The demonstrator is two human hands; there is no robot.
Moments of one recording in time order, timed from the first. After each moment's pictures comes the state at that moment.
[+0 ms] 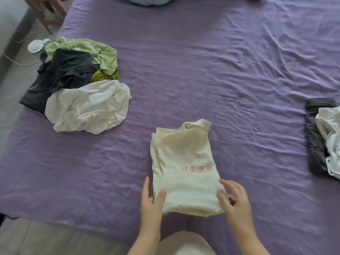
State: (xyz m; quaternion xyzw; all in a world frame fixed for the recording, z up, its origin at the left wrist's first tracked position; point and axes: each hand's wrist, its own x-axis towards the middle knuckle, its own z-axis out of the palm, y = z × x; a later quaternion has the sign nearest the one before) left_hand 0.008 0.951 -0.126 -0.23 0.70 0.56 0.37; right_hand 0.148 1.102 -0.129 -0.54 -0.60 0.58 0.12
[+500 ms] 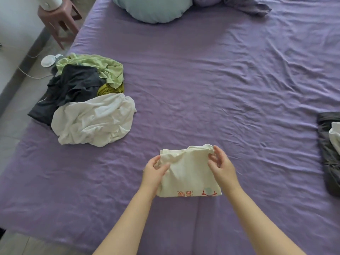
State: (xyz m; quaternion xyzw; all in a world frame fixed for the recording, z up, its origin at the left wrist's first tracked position) left_hand -0.105 1.022 -0.164 -0.08 0.78 0.47 0.40; right_hand 0.033 1.182 -0.175 -0.46 -0.65 0.60 0.06
